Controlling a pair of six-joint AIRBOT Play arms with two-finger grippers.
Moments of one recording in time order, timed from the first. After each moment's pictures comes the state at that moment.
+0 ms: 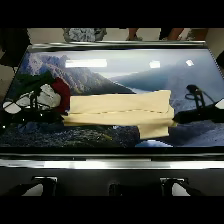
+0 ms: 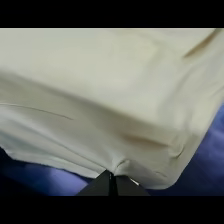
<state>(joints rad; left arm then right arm) 0.13 -1.18 0.93 1.01 -1.10 -1.33 -0.37 -1.22 1.05 -1.11 1.24 0.86</state>
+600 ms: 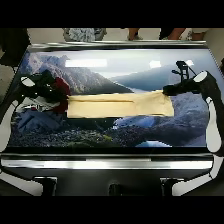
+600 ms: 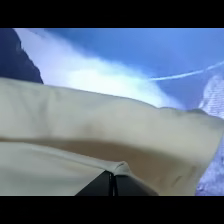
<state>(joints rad) 0.11 -1.78 1.55 1.01 -1.11 -1.46 -0.22 -1.80 1.62 -1.08 1.02 1.01</state>
